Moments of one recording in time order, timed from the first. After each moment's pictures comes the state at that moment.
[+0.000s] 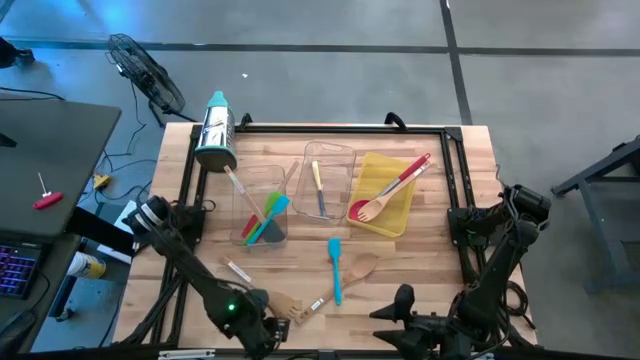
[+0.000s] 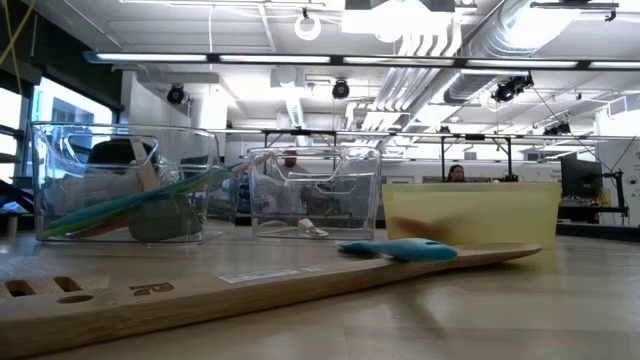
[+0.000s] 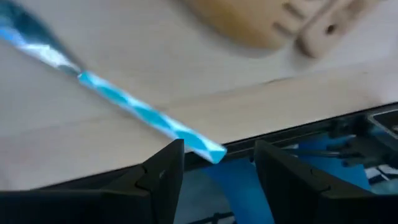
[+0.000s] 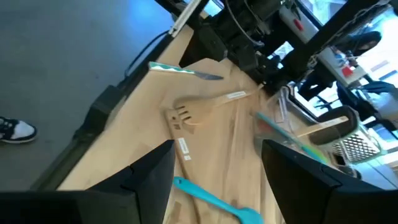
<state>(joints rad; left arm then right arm) -0.82 1.89 1.41 -0.71 -0.01 -2.26 1.02 1.72 1.28 -0.31 0.93 0.02</state>
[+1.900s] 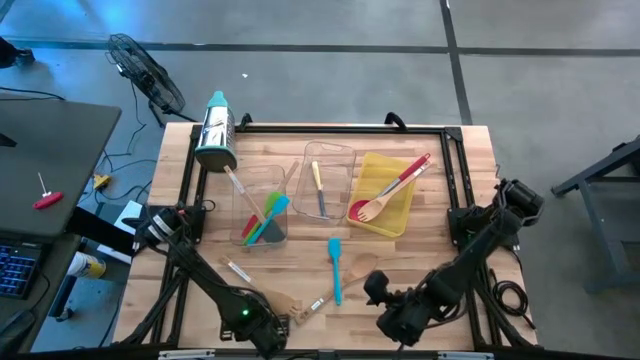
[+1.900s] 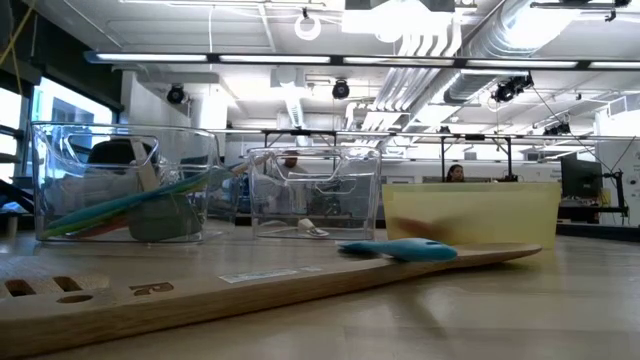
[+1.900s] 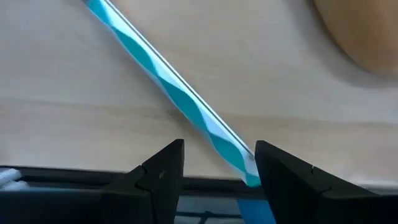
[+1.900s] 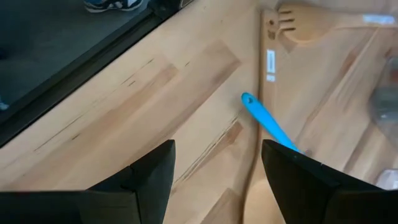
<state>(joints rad) -0.80 2.01 1.41 -0.70 0.15 -2.47 0.80 1.72 1.28 -0.62 0.31 -0.11</state>
